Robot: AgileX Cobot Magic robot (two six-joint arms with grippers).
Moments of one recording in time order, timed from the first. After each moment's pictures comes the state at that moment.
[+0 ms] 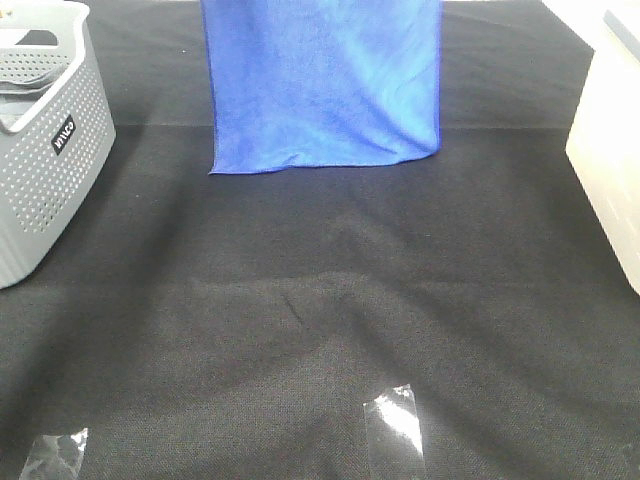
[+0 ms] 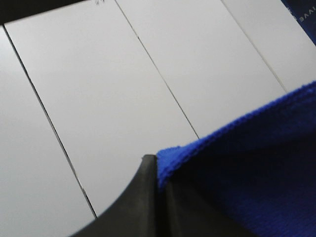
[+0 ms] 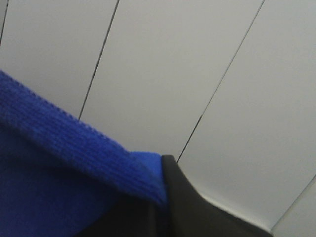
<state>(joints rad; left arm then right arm) -0.22 2.46 -2.60 0.65 -0.36 -0.20 0.27 2.09 -2.20 -0.07 0.17 -0.35</state>
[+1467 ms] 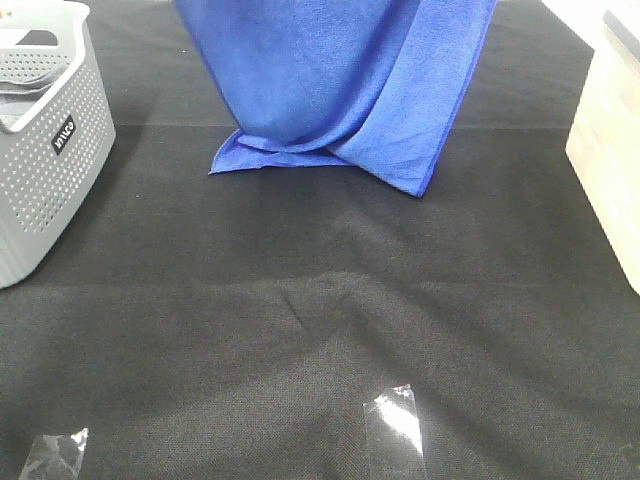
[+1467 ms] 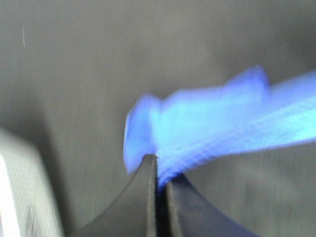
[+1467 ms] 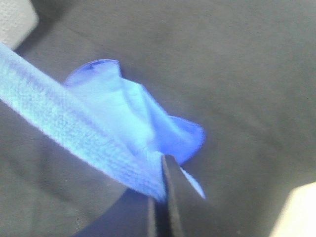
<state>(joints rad) -0.40 1.99 -2.28 0.05 1.21 -0.01 0.27 1.83 -2.18 0.13 1.22 -0.26</state>
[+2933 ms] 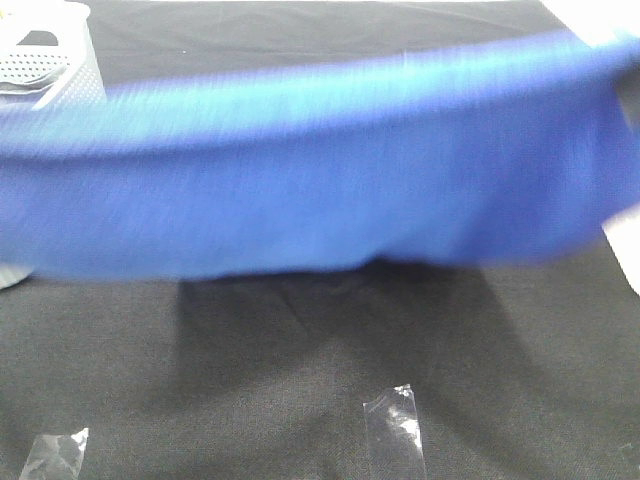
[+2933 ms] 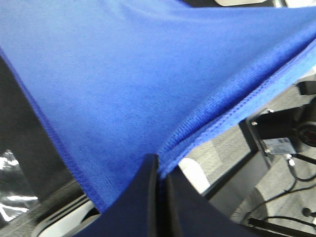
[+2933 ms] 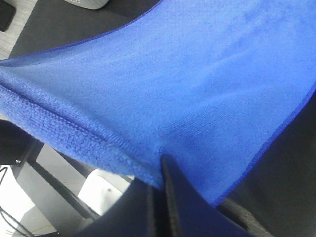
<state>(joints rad) -0.41 0.89 -1.02 -0.48 1.16 -0.09 0.29 0.94 -1.09 0.46 1.22 -0.09</state>
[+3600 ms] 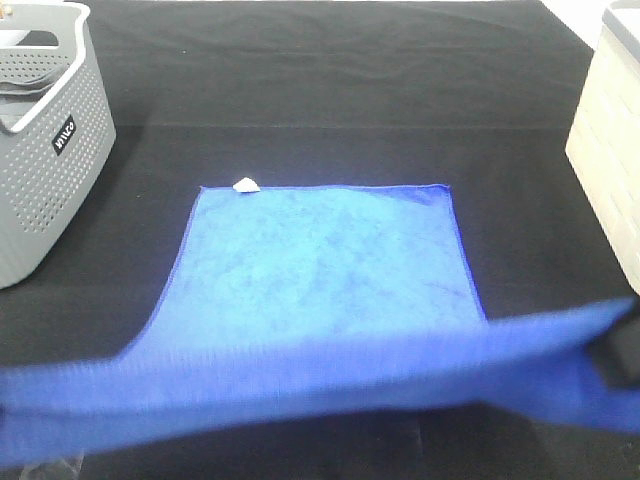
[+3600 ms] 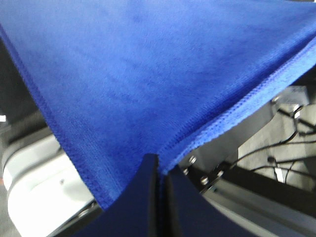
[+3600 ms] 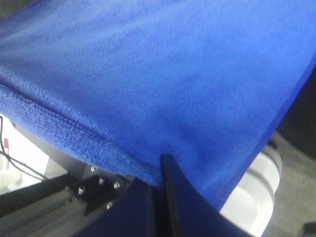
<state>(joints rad) -0.41 0.90 -0.74 -0.58 1.16 -0.07 0.29 0.94 -0.76 0.51 1.21 -0.09</state>
